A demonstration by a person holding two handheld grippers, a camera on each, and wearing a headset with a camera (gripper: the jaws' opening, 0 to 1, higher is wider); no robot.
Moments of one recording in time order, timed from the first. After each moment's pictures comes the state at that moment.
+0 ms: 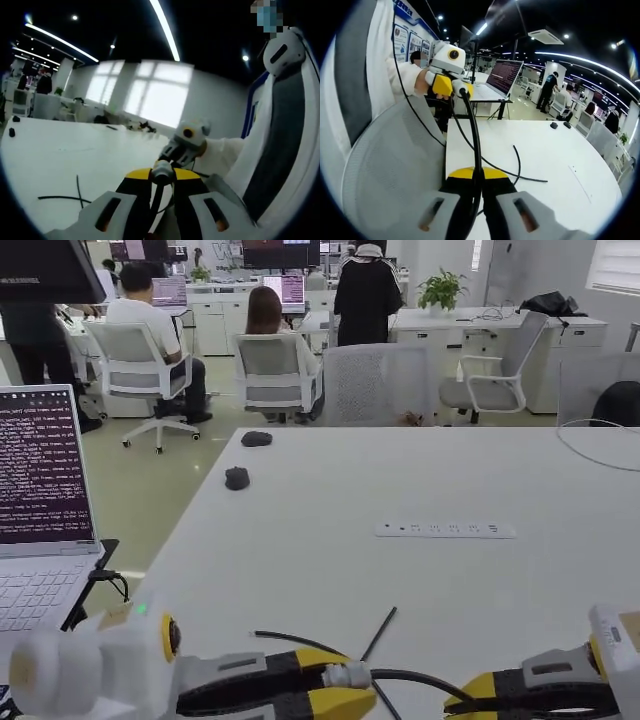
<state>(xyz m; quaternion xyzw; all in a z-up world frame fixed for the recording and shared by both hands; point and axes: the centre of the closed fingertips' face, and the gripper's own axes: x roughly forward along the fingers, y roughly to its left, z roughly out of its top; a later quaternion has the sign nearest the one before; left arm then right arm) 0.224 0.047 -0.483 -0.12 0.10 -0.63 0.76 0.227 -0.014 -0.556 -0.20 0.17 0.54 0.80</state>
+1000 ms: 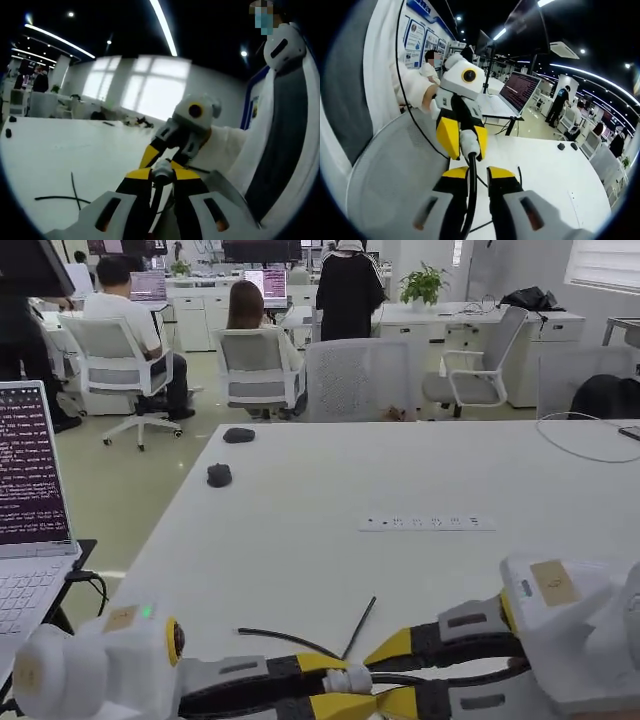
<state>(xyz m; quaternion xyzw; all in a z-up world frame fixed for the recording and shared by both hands) 0.219 0.030 -0.491 -0.10 0.12 -0.64 0.75 0.225 0.043 -0.523 -0.24 0.13 0.59 0.76</state>
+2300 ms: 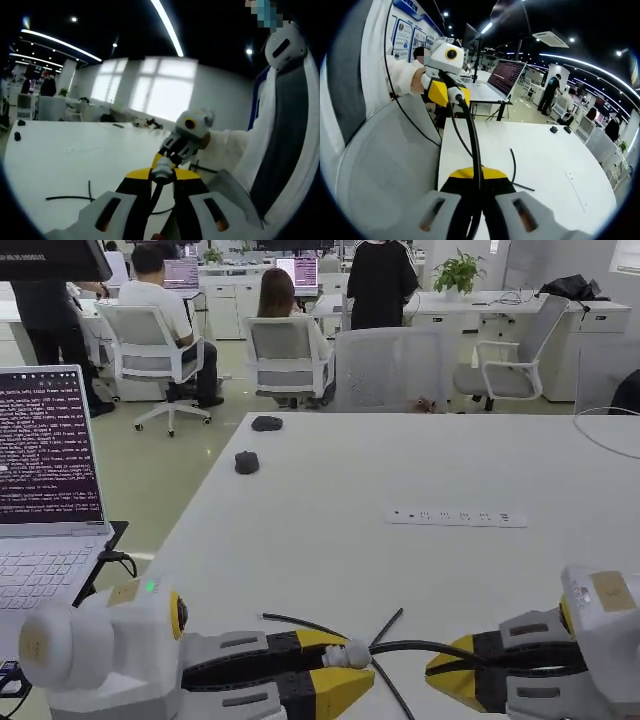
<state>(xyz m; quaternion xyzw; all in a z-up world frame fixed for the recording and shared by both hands) 0.235 0.052 -0.490 -0.09 0.11 -0.61 0.78 0.250 -0.009 -0.553 -0.23 0.17 0.54 0.79</state>
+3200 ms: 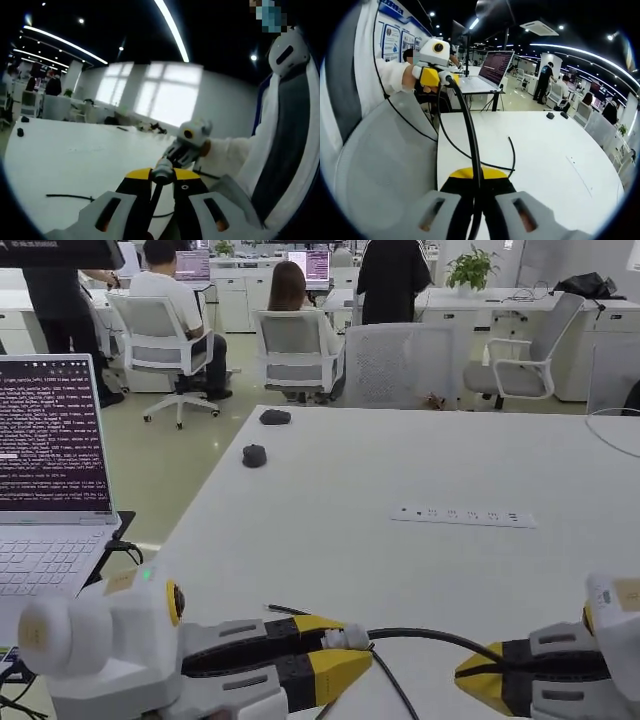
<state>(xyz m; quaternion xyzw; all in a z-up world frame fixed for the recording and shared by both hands) 0.244 0.055 -0.487 -0.12 0.10 -0.59 0.79 0.256 -0.027 -0.568 -0.20 0.21 0.52 0.80</state>
